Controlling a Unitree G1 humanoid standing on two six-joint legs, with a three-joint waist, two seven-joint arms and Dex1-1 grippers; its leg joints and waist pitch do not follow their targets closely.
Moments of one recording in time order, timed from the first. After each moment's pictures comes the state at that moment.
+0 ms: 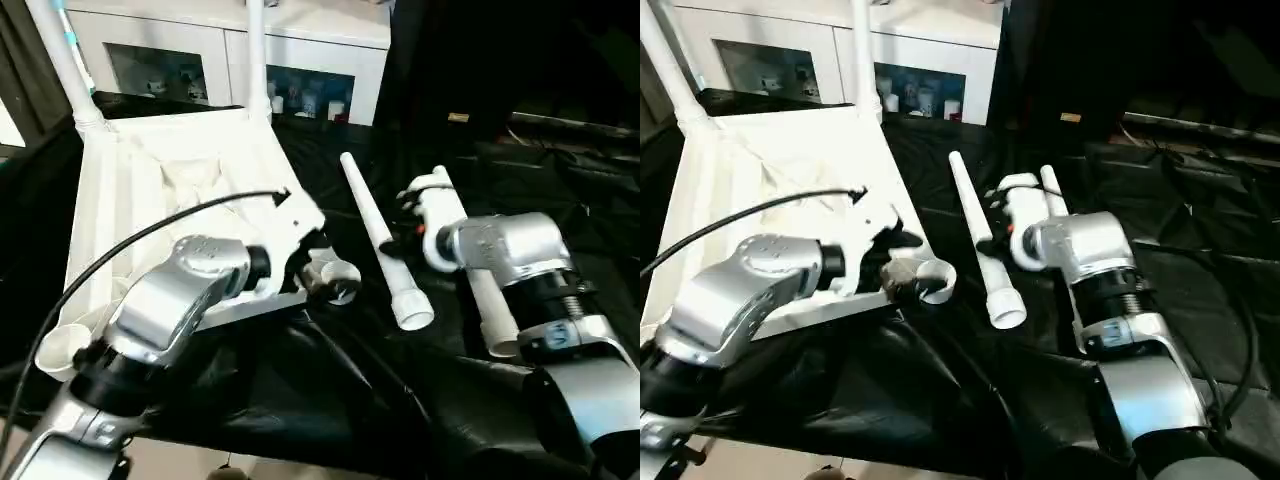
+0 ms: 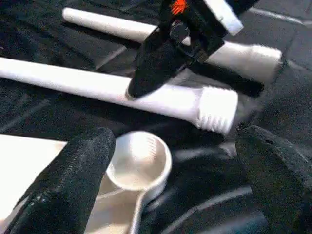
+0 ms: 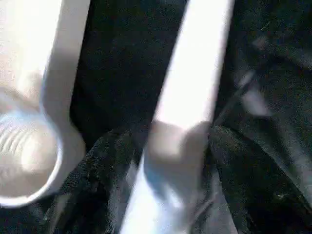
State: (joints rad) left arm -0.54 0.45 -0.33 -0.14 -0.26 0.78 -0.77; right arm -0.86 -0.28 0.12 0.61 0.17 1.04 0.47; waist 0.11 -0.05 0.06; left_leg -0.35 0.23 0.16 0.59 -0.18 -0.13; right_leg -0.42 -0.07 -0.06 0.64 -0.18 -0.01
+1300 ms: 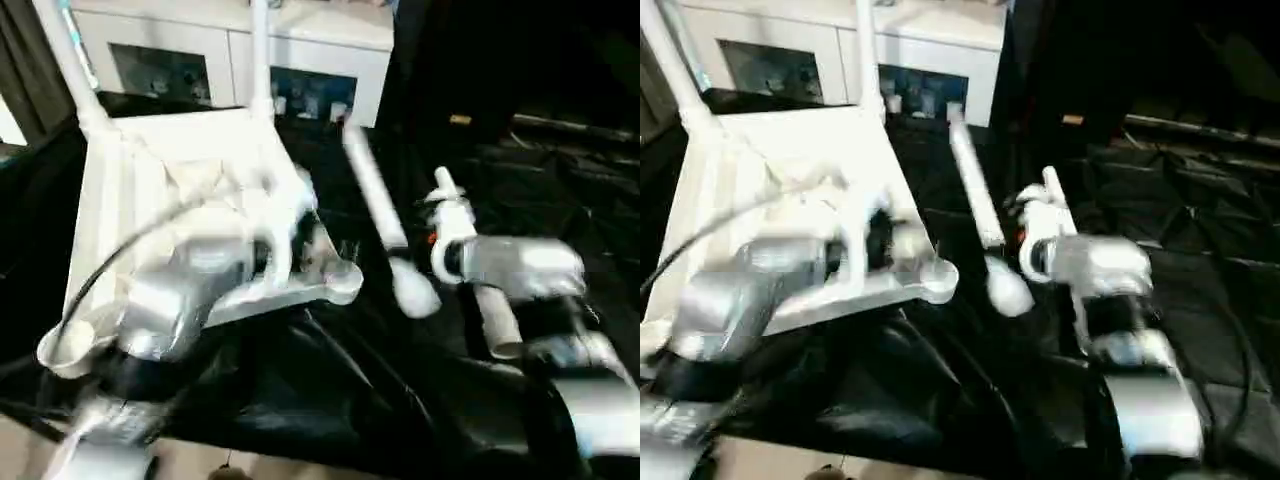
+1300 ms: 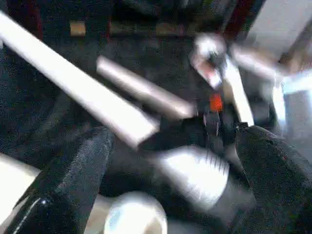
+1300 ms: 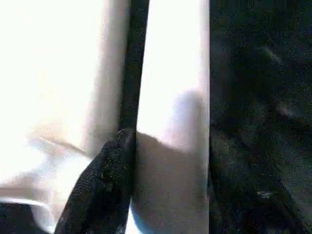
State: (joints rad) left arm -0.62 0.20 -0.04 -0.02 -0.43 0.85 -0.59; right arm -0.72 -0.22 -0.20 0.51 0.37 0.94 0.48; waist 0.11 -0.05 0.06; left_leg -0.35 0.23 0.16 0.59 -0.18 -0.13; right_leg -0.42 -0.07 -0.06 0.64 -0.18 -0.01
